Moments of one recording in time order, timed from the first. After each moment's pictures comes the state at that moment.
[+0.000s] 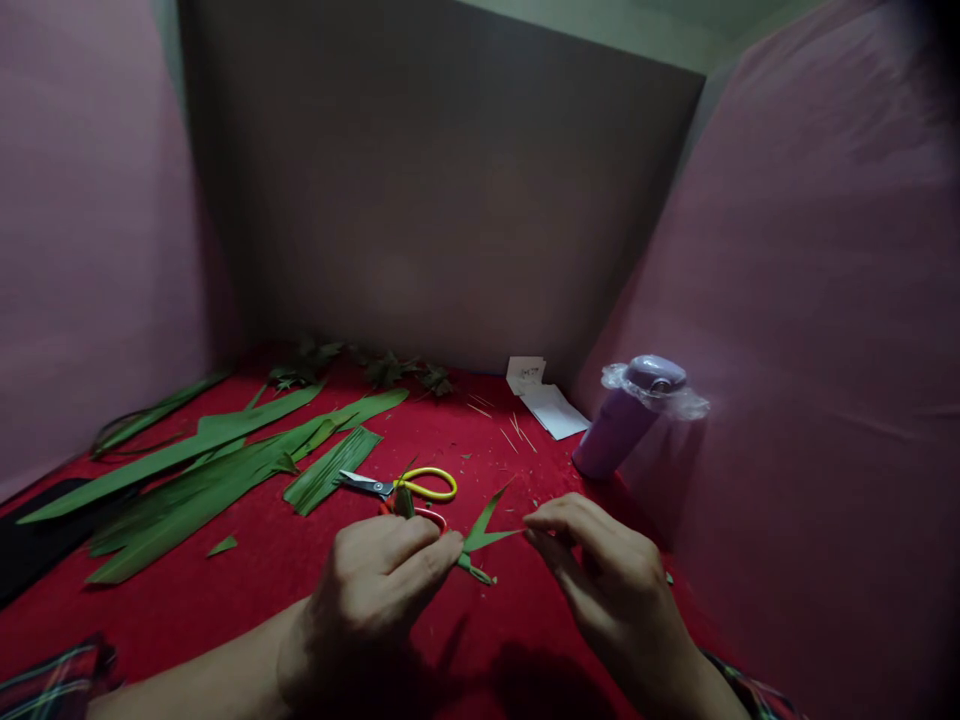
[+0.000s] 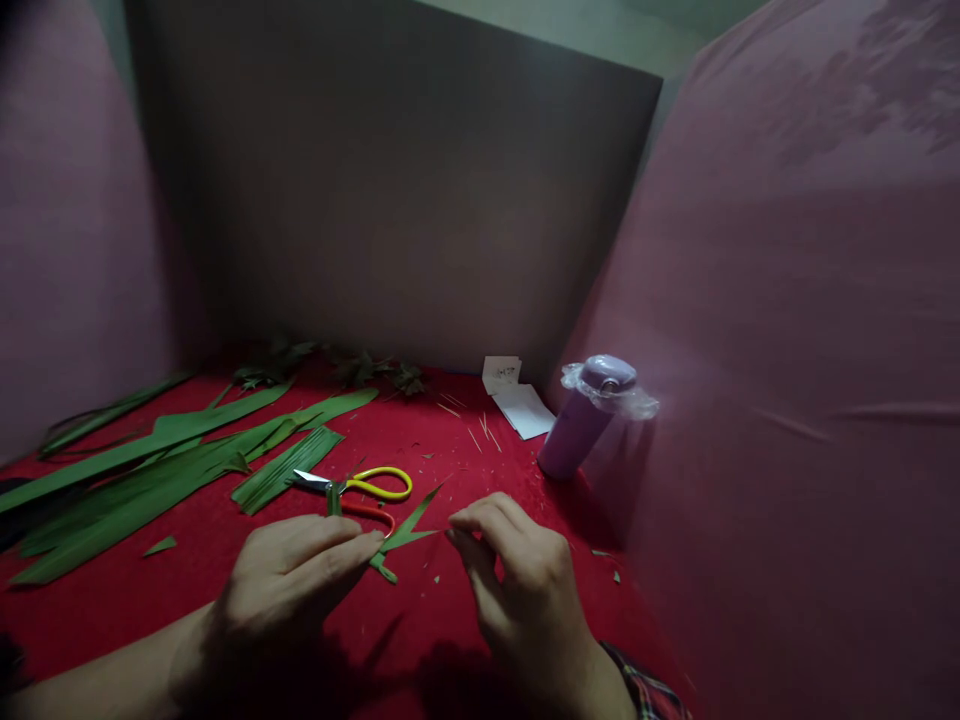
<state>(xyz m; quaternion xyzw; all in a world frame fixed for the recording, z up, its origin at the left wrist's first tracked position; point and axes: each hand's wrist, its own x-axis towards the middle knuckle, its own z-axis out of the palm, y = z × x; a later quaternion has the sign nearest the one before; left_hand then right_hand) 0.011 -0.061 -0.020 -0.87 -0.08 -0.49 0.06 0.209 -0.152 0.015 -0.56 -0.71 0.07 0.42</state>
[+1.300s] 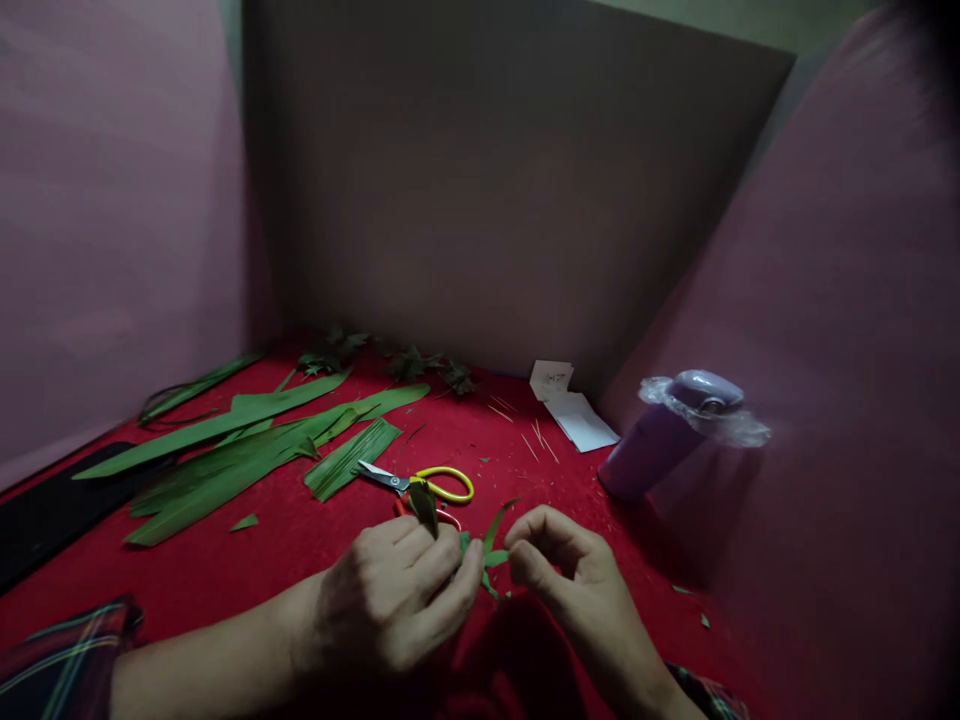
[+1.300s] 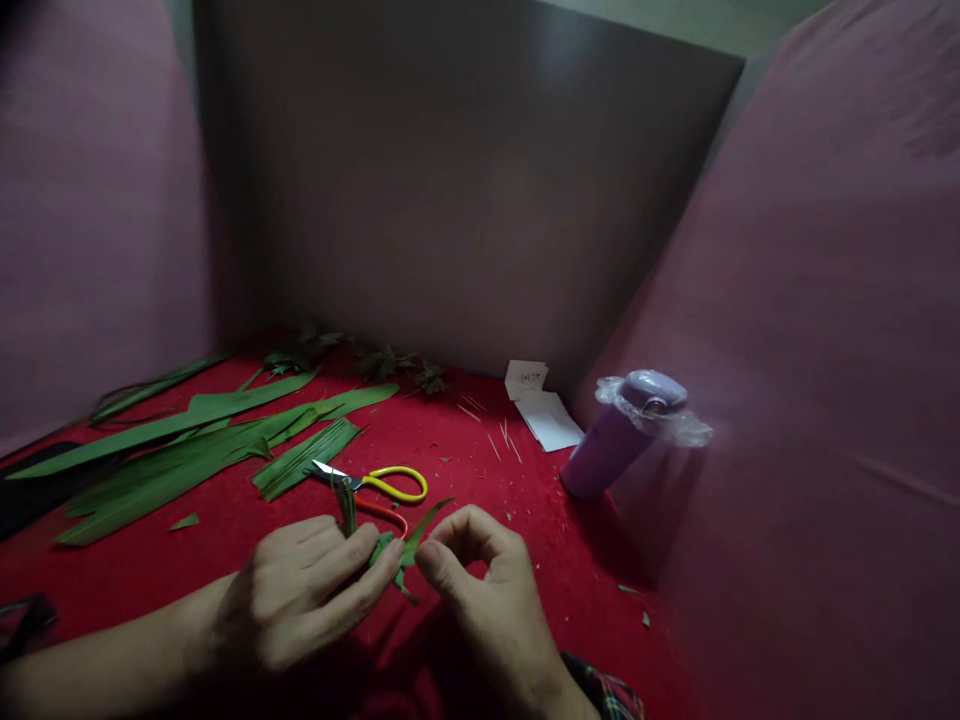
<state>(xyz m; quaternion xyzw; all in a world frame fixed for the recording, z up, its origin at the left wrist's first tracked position) 0.006 -0.064 -0.002 -0.89 -0.04 -0.40 0.24 0.191 -0.129 0.001 -0.56 -0.54 0.40 0.49</state>
